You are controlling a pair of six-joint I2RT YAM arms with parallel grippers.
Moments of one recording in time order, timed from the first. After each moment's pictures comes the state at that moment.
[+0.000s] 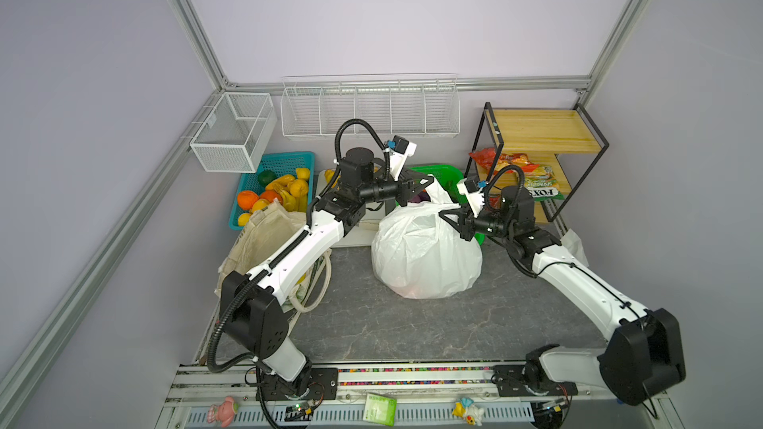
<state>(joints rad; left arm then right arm) -0.59 1.58 1.44 0.02 0.72 -0.23 0.35 1.33 0.99 -0.01 -0.71 0.09</state>
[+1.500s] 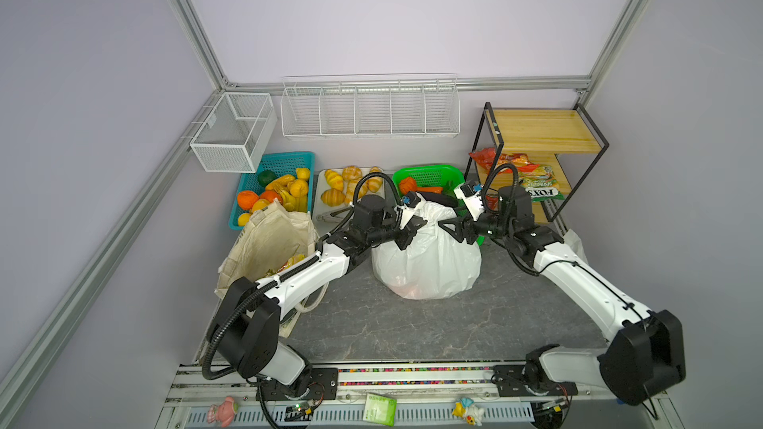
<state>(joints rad) -0.69 1.51 1.05 0.13 0.44 0.16 0.36 1.31 1.05 -0.25 -0.60 -0.12</state>
